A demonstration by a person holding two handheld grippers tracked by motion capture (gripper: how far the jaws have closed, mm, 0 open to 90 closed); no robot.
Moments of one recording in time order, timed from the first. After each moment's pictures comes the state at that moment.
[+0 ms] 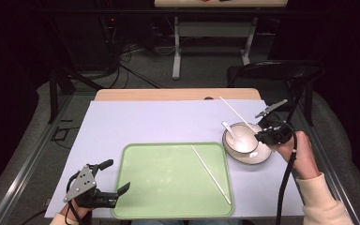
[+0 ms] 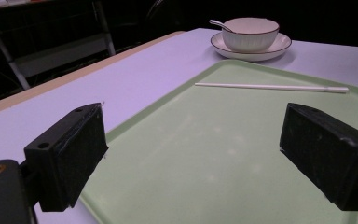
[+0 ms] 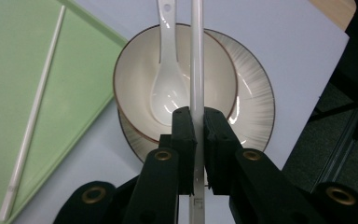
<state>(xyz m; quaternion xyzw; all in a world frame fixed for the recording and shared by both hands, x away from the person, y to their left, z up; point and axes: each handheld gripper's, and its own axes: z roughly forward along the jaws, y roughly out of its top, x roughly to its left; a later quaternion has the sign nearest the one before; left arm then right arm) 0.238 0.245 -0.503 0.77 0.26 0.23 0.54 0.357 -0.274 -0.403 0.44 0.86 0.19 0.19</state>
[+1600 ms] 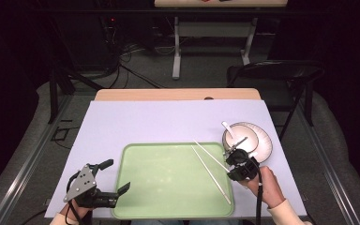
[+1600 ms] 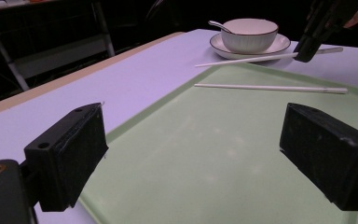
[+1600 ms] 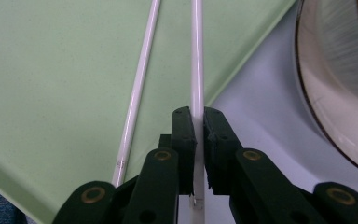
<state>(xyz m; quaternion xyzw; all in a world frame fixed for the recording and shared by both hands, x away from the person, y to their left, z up) 0.238 0.244 -0.502 0.77 0.25 0.23 0.55 0.311 -0.202 -0.491 0.43 0.88 0.15 0.07</state>
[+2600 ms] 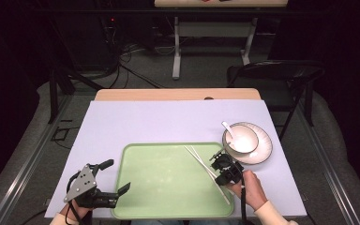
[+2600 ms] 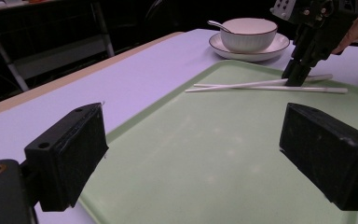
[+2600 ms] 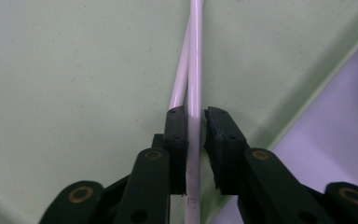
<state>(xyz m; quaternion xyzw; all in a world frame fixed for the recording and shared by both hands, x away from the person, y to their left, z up) 0.238 0.244 -0.502 0.77 0.25 0.23 0.54 0.316 -0.167 -0.523 0.44 0.89 0.13 0.05</state>
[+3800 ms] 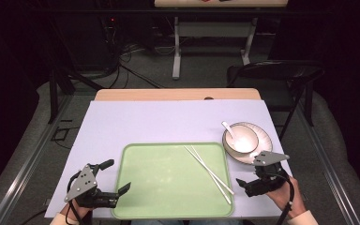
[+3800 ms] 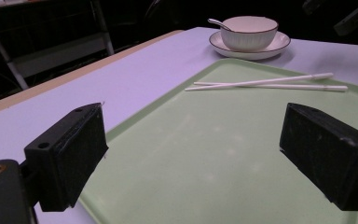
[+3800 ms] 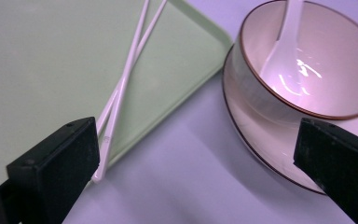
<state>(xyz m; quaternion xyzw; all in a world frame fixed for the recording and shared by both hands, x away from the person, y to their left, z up) 0.238 0.244 -0.503 0.77 0.25 0.23 0.54 0.269 -0.268 -0.484 0.35 0.85 0.33 0.21</state>
